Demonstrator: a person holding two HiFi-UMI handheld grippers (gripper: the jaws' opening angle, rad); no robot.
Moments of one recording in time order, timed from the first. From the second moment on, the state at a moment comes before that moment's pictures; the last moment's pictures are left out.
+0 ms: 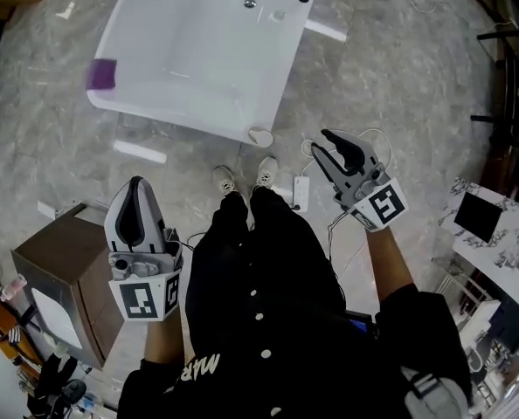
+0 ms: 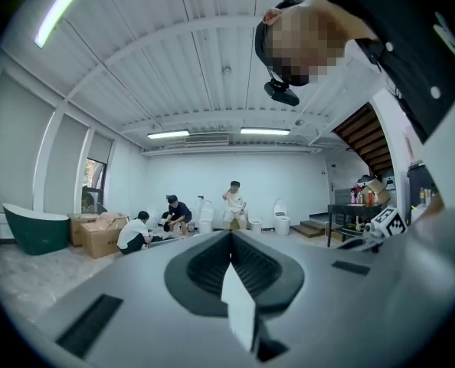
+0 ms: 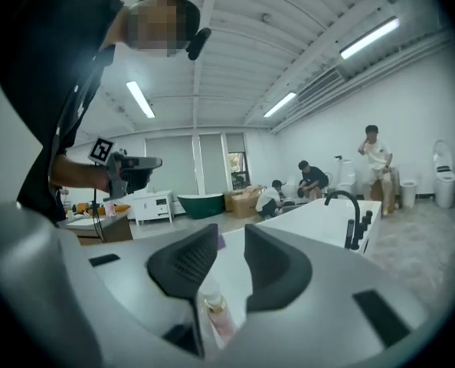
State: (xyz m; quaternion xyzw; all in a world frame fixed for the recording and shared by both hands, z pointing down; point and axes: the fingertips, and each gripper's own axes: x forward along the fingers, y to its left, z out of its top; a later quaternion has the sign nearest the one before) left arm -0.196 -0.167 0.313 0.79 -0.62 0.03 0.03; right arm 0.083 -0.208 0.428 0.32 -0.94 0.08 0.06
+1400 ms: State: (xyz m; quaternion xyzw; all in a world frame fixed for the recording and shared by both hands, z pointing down) left arm -0.254 -0.169 0.247 0.76 -0.65 -0.01 -0.02; right arm 0.175 -0.212 0.237 0.57 -0.82 -0.04 0.00
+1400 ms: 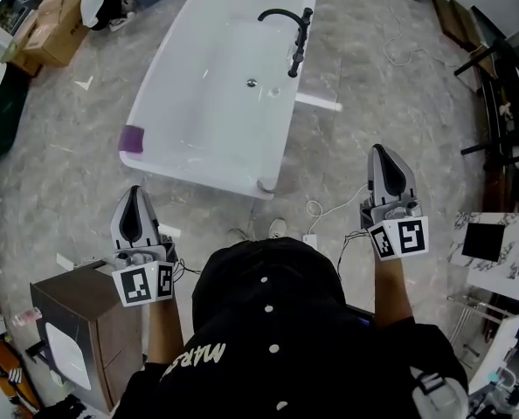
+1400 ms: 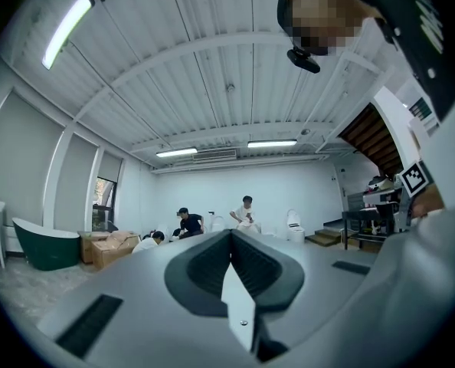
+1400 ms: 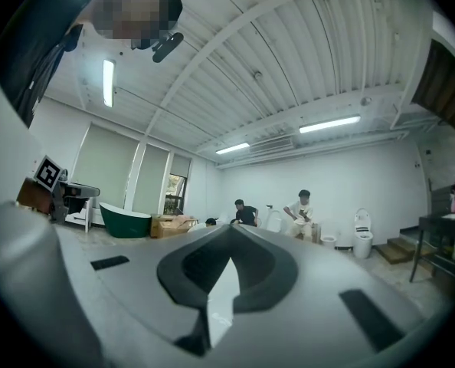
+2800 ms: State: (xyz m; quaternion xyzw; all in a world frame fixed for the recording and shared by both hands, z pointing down) left arm -0.250 -0.181 0.247 0.77 -0.64 -0.01 -0.02; right arm 0.157 -0.236 0.245 0.57 -0.82 -0.02 0.00
